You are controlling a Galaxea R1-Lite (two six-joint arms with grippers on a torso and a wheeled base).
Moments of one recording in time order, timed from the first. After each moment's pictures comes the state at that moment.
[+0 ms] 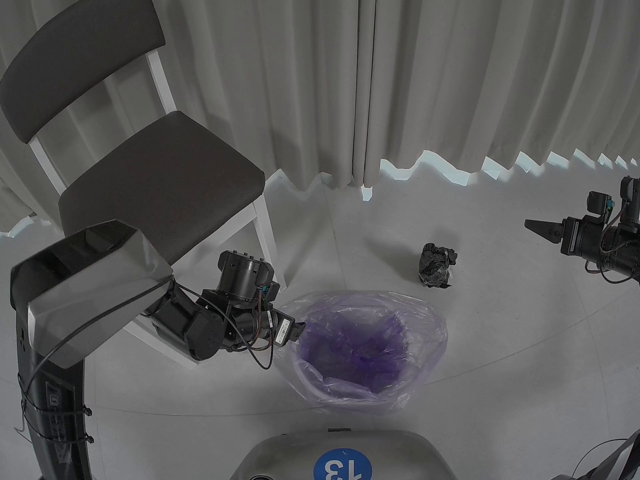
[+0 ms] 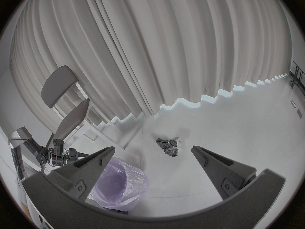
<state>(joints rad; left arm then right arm) -0.47 2.27 -1.08 -0.49 0.09 0.13 -0.14 1.63 -0.77 -0.53 0.44 0.12</state>
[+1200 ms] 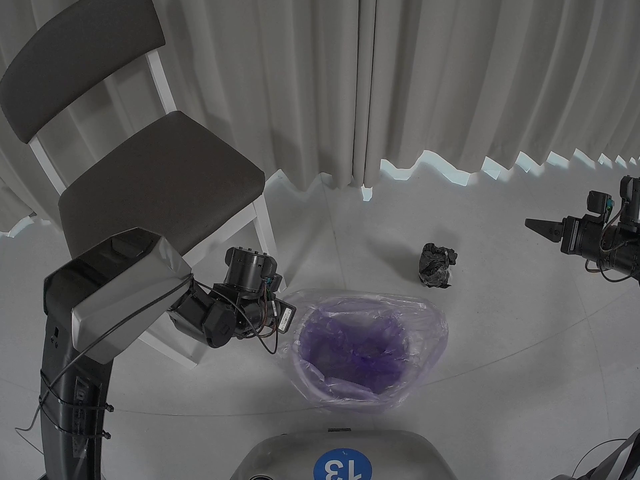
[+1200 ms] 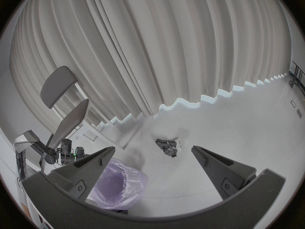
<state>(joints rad) -0.43 2.41 -1.27 -0.49 0.09 0.17 -0.15 1.64 -0.78 -0.53 0.44 0.12</state>
